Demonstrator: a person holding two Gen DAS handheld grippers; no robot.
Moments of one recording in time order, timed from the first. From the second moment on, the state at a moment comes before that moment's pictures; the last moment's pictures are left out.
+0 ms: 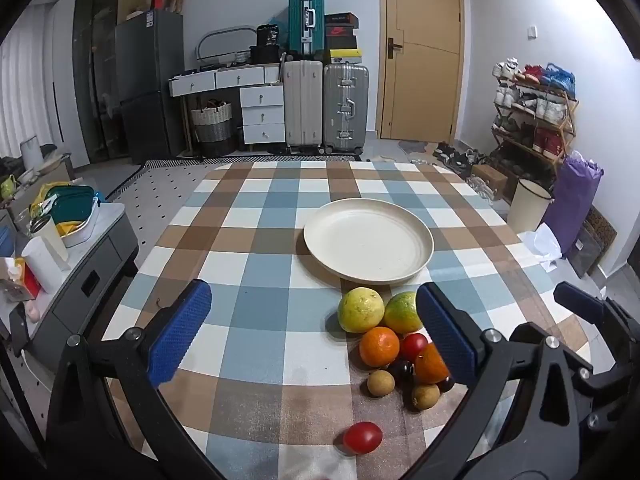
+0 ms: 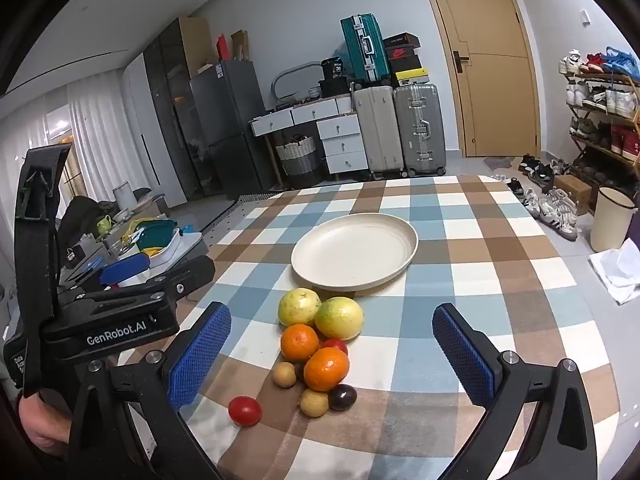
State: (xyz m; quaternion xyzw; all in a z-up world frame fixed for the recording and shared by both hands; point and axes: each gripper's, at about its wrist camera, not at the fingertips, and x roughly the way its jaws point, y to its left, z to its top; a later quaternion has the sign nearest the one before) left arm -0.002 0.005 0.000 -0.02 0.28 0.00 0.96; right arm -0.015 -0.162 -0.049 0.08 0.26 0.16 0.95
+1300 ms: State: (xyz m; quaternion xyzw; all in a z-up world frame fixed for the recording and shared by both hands) left arm -0.010 -0.004 -0.002 -0.01 0.28 -0.02 0.96; right arm -0.021 -0.162 -0.045 0.09 0.26 0.15 0.95
